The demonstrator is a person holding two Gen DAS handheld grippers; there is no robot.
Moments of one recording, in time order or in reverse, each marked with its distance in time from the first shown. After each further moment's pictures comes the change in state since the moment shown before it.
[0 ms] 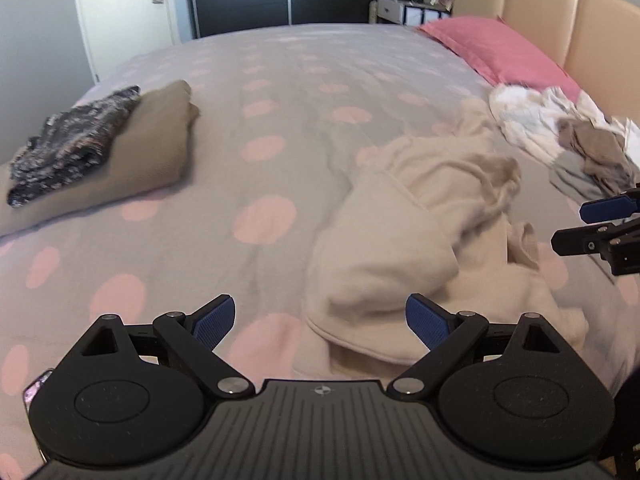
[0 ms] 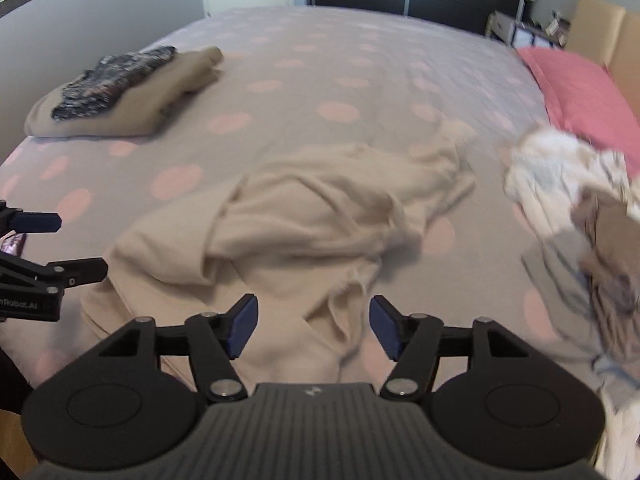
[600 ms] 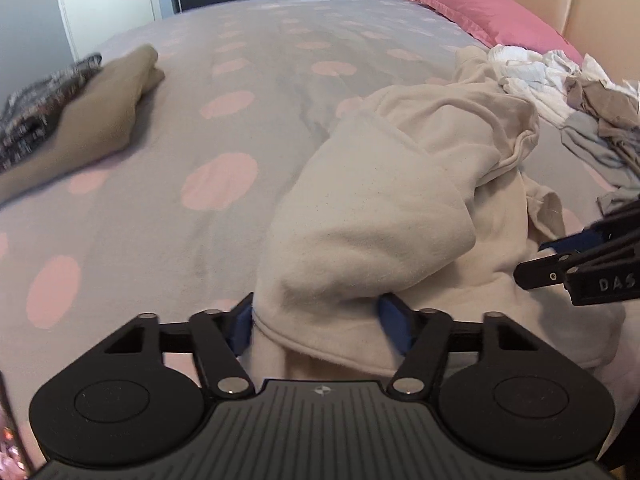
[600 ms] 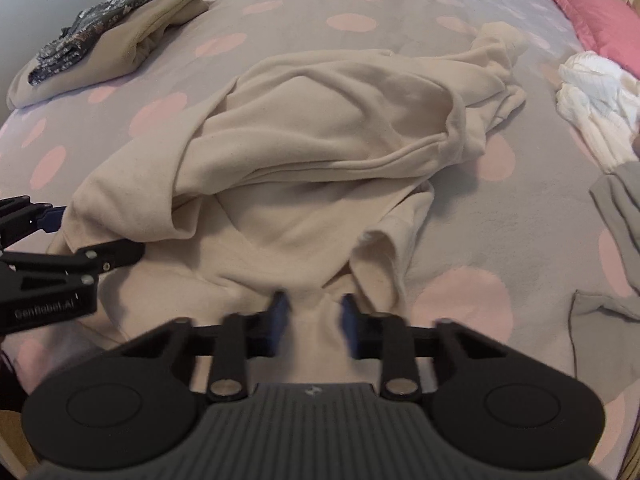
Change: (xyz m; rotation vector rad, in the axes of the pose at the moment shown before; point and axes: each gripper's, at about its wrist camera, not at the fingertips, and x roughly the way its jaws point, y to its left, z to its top) left arm 0.063 -0.011 -0.009 -0.031 0.075 -0.040; right arm 0.078 0.013 -0.009 0.023 0.159 0.038
